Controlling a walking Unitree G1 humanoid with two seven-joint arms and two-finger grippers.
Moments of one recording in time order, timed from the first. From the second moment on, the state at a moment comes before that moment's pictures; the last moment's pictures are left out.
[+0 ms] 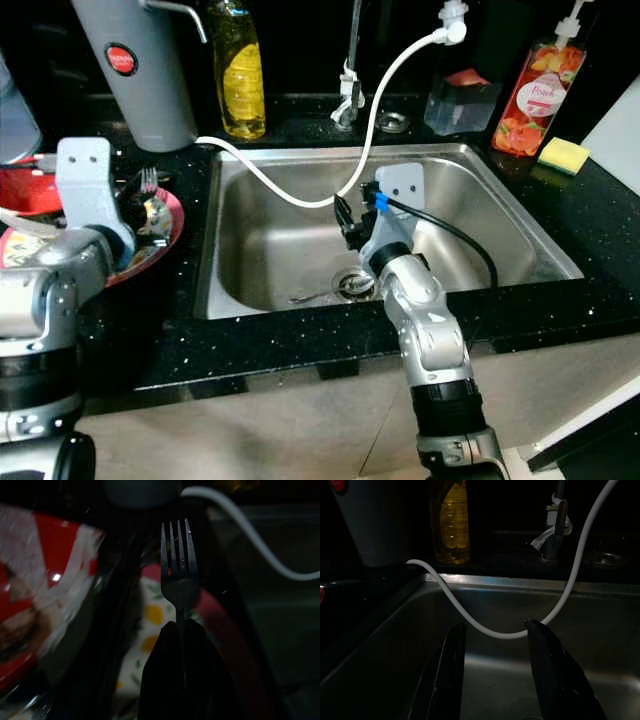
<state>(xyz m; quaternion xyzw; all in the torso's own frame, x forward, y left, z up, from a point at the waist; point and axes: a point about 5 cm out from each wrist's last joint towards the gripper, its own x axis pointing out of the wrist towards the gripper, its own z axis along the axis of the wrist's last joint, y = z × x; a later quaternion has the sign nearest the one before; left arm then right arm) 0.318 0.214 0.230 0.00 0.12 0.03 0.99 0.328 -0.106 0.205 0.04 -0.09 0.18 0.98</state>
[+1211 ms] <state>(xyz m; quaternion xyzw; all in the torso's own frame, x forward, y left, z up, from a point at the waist) 0.296 0.159 0.255 -0.03 -0.01 -0.28 0.96 0.305 -0.087 0.225 0.23 -0.08 0.35 0.91</state>
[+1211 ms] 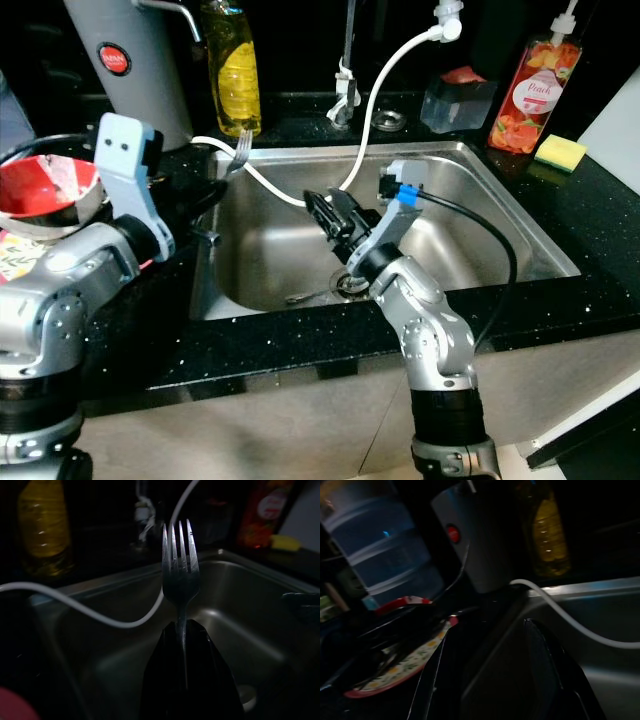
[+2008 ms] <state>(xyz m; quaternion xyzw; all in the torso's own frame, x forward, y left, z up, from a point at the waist) 0.287 0.127 0.268 -0.16 -0.05 -0.44 0.88 0.286 -0.091 0.246 0.35 -0.09 0.43 0.83</state>
